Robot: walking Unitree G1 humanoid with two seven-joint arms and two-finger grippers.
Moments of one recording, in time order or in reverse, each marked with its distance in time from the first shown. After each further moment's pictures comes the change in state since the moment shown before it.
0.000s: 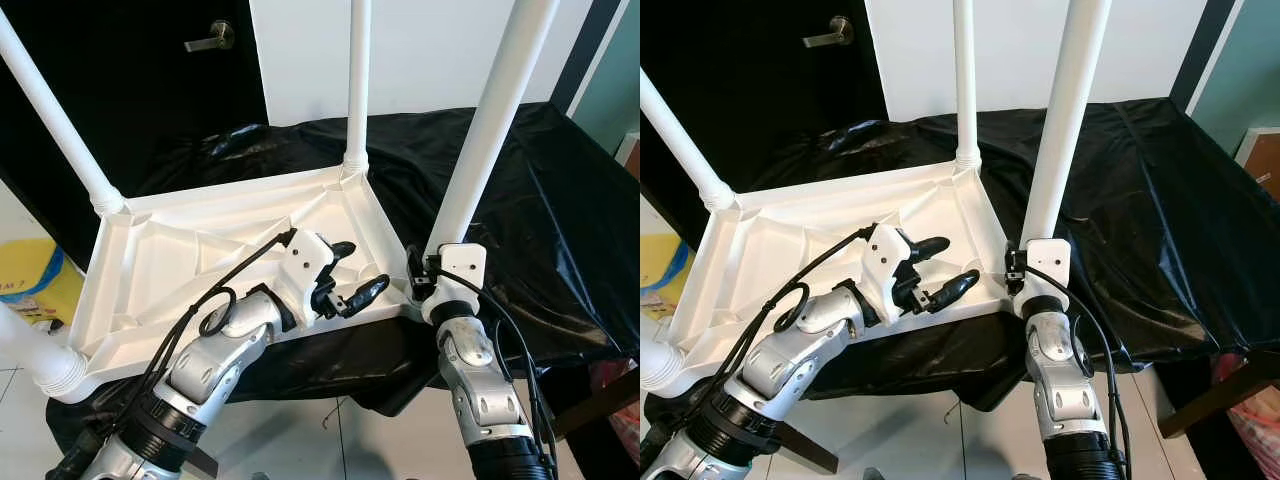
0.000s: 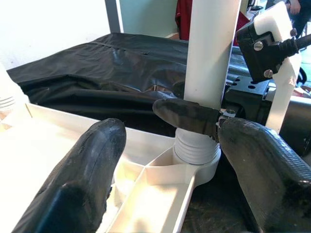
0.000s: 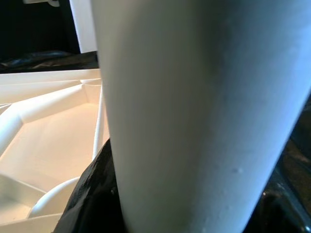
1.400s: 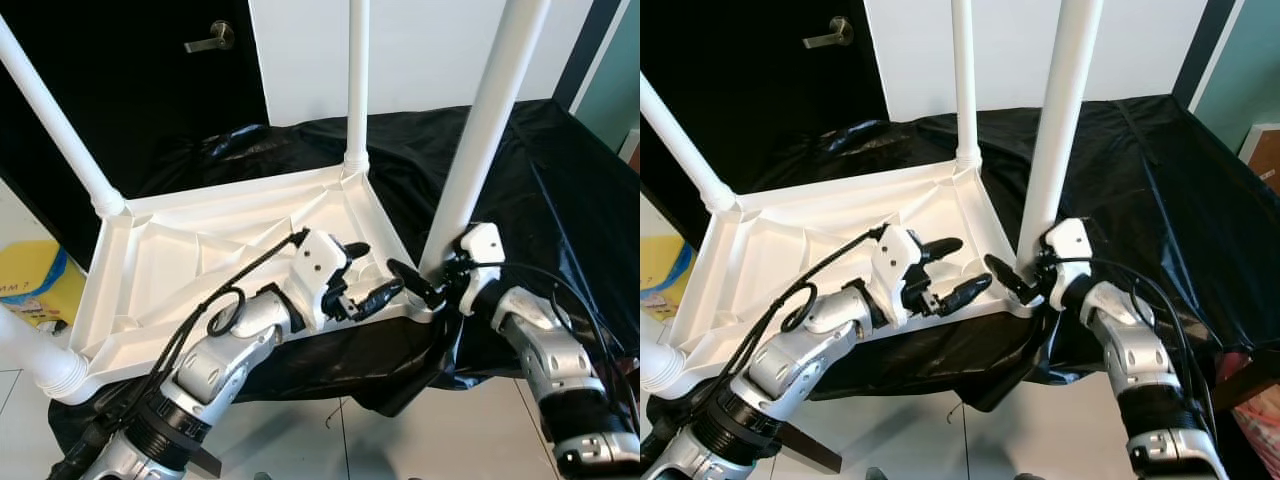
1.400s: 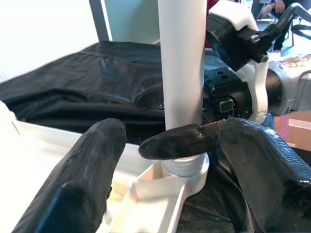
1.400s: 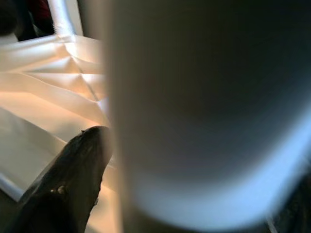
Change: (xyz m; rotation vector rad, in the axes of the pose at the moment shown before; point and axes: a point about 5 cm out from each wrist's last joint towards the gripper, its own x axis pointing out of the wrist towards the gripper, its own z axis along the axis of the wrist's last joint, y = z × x) left arm 0.007 -0.007 0.009 0.037 -0.021 -0.049; right arm 0.032 -0.040 0.010 -0.125 0.056 0.745
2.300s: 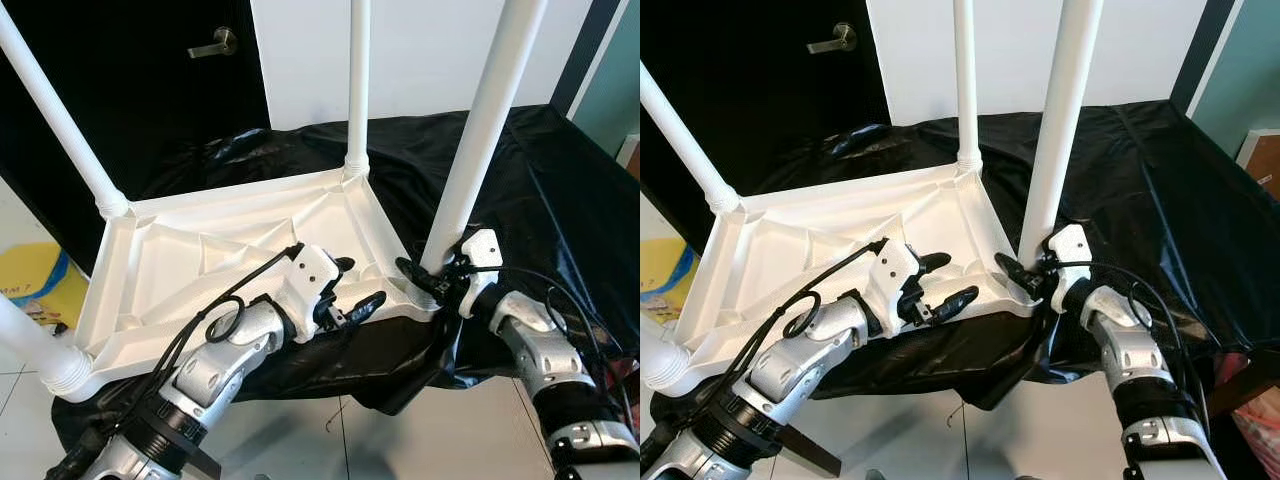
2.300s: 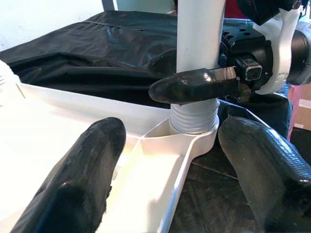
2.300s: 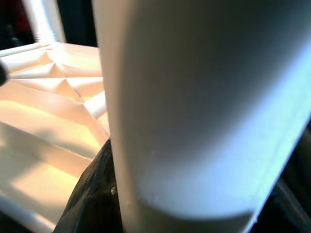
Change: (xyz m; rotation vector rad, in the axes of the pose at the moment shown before) left arm -0.008 0.004 -0.031 -0.029 0.101 0.037; right arm 0.000 0.006 -0.023 0.067 -0.002 -0.114
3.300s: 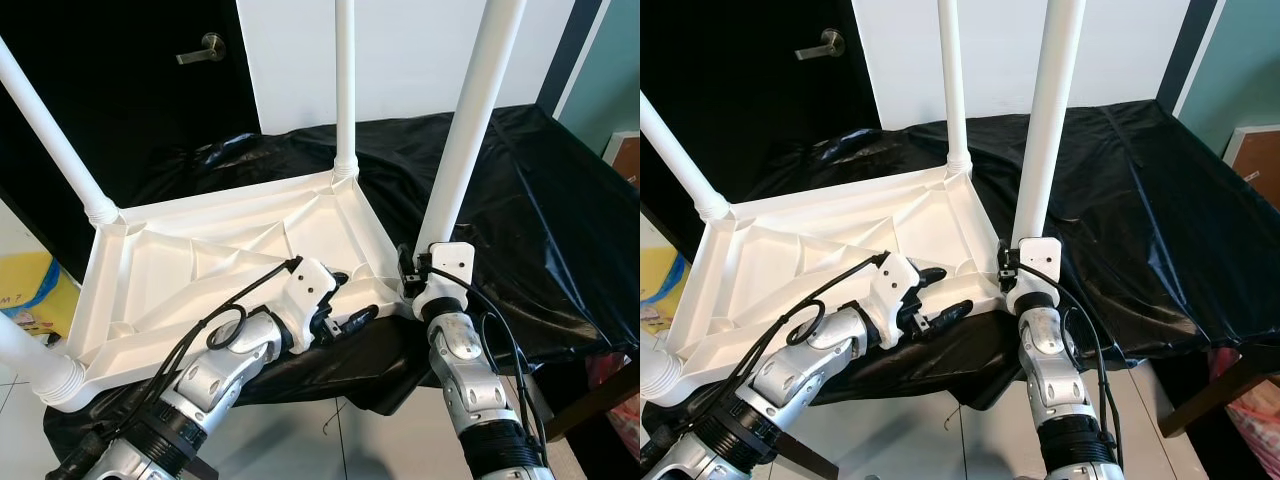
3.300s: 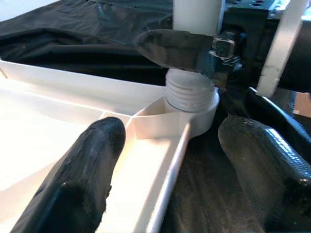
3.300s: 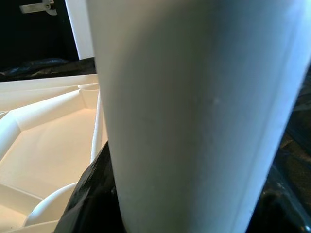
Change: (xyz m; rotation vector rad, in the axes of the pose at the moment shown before) left arm -0.001 0.004 -0.018 -0.017 0.057 0.011; right arm 0.013 0.052 0.002 0.110 -0.049 -0.624
